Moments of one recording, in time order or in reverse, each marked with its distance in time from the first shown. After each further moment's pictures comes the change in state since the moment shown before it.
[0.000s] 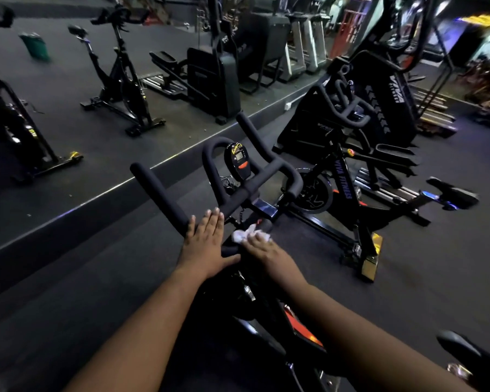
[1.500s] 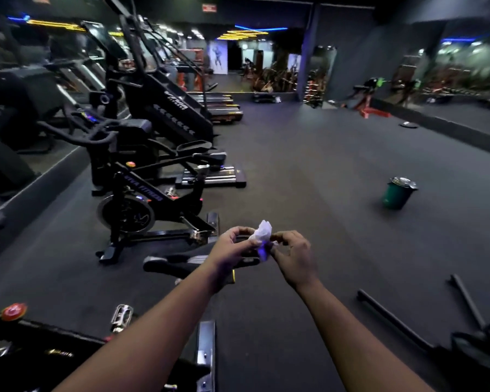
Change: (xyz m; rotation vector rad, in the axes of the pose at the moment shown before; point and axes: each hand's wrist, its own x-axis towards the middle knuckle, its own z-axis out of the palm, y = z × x) left_hand -0.253 0.730 -0.054 -1.580 -0.711 0.462; right_hand -0.709 0.199 -0.200 0.167 0.975 0.913
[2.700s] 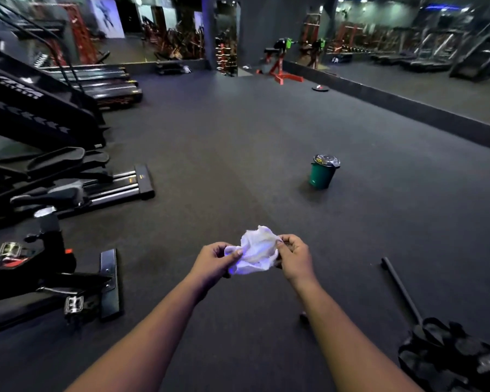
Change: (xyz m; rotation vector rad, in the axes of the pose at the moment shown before) left_hand 0.559 -0.055 0.261 0.354 -0.204 -0.085; right_hand 0.387 0.451 -0.120 0.426 0.264 0.687
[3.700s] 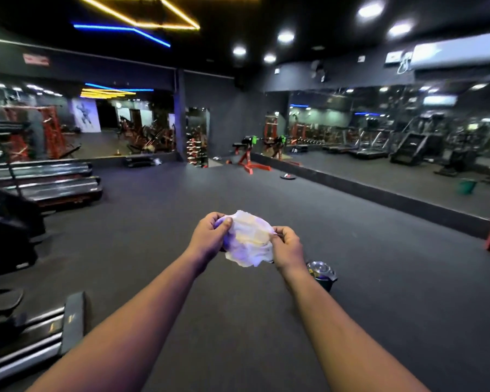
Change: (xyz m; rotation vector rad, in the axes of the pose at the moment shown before) left_hand 0.652 0.346 -0.063 0.043 0.078 0.473; right_hand 0.629 -0.278 0.107 0.038 0.229 -0.311
